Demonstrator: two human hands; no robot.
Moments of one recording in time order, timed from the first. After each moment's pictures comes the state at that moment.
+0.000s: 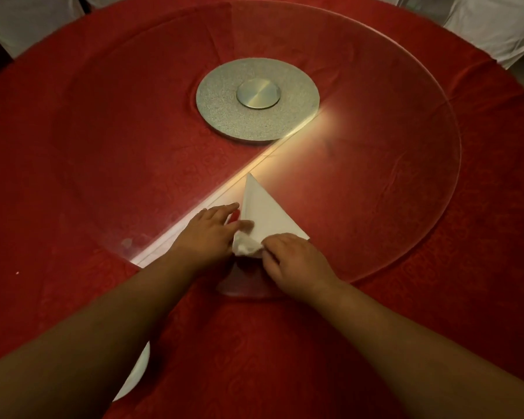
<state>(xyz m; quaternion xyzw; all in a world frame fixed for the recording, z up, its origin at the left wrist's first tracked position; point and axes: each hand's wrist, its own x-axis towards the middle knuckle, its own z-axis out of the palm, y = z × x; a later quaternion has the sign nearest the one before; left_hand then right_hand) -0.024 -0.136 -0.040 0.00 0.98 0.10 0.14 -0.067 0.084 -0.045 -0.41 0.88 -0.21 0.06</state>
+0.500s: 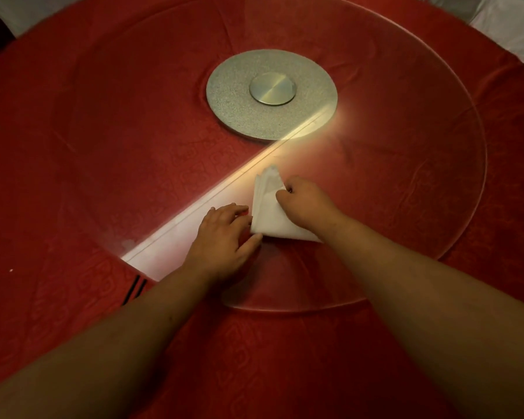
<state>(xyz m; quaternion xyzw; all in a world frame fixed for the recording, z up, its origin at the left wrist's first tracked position) -0.030 -0.131 -0.070 -0.07 0.97 0.22 0.01 -0.181 0.021 -0.024 -0.19 0.92 -0.28 0.20</state>
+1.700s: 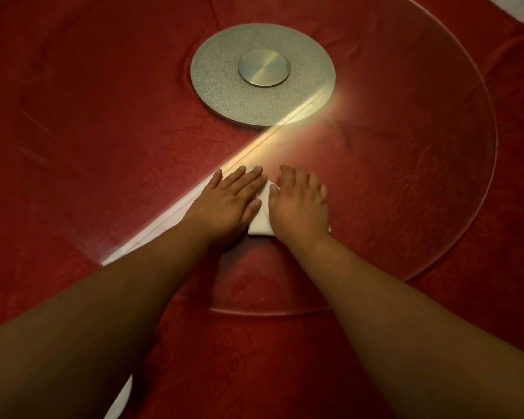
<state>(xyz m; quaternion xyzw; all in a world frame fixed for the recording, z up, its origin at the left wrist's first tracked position) -0.097 -0.148 -0.084 0.04 0.99 0.12 0.03 -0.159 0.015 -0.083 -0.19 0.97 -0.09 -0.09</state>
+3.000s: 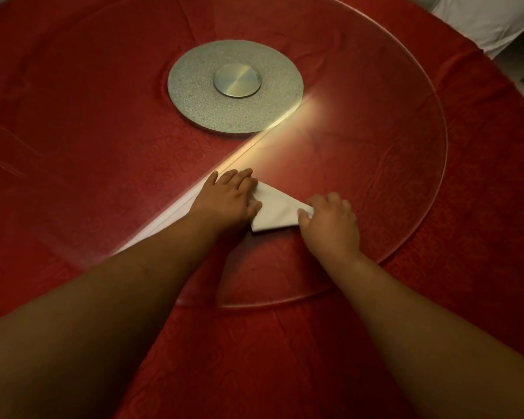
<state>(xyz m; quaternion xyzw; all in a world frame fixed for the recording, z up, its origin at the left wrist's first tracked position) -0.126 -0.097 -0.057 0.00 0.99 0.08 0.10 -0.152 0.125 -0.050 -0.12 0.99 -0.07 0.00</state>
